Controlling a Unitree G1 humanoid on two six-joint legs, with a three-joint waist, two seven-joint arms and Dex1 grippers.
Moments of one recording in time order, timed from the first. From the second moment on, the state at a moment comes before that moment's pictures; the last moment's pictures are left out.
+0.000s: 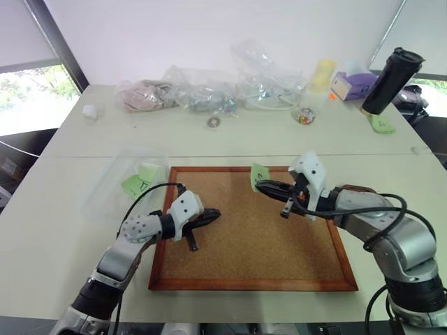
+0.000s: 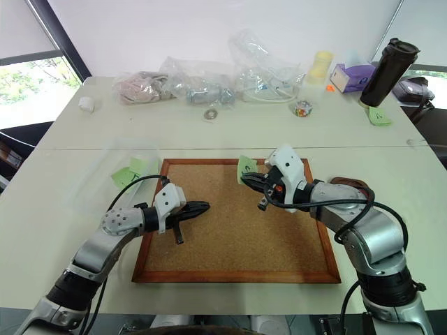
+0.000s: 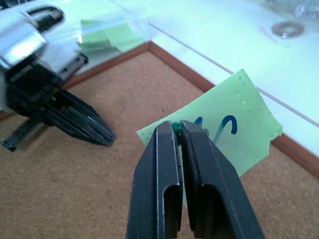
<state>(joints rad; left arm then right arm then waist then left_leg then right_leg) -0.18 0.46 -0.24 -0.11 -0.19 0.25 -0.84 -0.27 -0.63 -0.02 -0.58 0.56 0.89 0.66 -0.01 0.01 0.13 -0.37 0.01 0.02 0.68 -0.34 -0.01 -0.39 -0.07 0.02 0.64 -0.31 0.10</state>
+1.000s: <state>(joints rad) -0.52 0.21 0.06 -0.12 -0.80 0.99 -0.60 -0.40 -0.80 0.17 -0.62 0.43 0.72 0.82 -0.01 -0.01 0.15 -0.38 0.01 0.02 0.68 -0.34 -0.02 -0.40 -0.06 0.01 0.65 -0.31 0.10</state>
